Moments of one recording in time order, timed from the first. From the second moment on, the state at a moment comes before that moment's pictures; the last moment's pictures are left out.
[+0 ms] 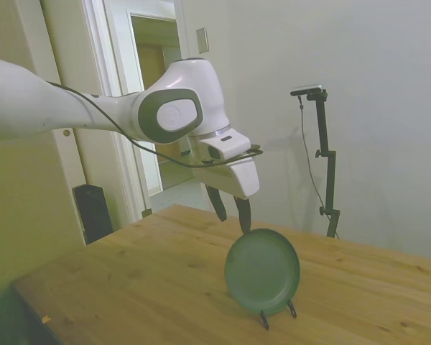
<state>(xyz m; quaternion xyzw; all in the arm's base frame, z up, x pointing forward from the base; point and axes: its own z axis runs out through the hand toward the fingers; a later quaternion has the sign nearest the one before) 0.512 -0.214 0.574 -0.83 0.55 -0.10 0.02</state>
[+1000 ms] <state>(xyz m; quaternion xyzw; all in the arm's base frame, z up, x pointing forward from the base) 0.535 -0.237 0.533 -0.85 0.50 -0.07 0.13</state>
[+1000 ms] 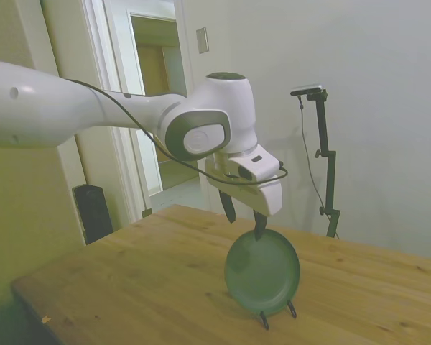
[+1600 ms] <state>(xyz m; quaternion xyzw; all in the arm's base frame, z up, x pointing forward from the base) 0.541 -0.239 0.503 -0.86 0.49 -0.06 0.15</state>
